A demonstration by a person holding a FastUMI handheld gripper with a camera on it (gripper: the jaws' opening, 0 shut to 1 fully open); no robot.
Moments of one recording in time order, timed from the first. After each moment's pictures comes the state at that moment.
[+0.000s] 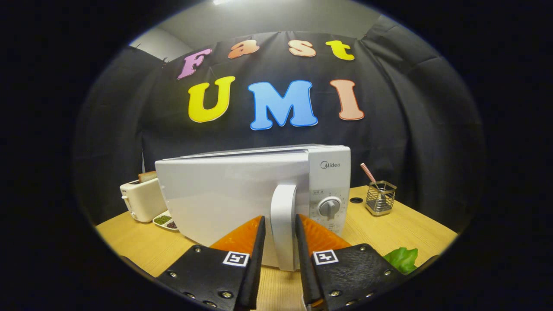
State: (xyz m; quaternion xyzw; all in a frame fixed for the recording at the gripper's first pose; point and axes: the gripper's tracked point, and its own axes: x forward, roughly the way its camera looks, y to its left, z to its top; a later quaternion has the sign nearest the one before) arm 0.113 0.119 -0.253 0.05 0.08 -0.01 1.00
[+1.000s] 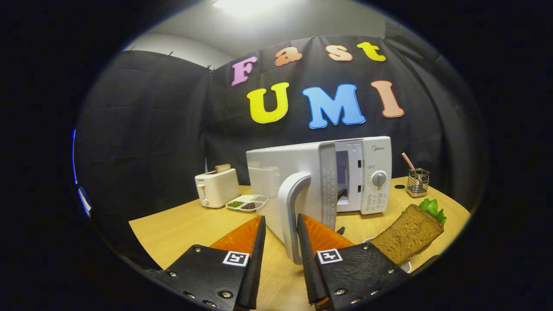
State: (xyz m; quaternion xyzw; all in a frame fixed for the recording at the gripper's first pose) arm -0.027 0.230 -0.254 0.06 0.06 0.16 0.98
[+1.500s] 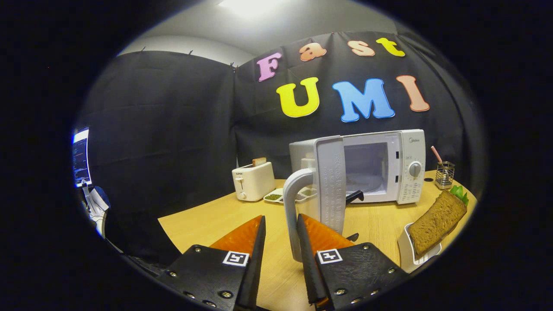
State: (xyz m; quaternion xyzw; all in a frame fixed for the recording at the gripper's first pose) arm -0.067 0.303 -0.252 0.07 0.08 0.25 0.96
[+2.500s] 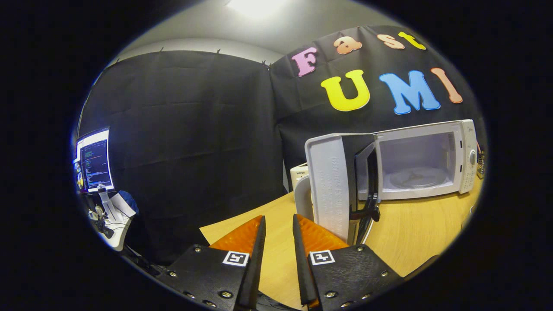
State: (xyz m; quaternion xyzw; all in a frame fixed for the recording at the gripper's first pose) arm -0.090 0.478 -0.246 0.08 0.06 0.38 0.92
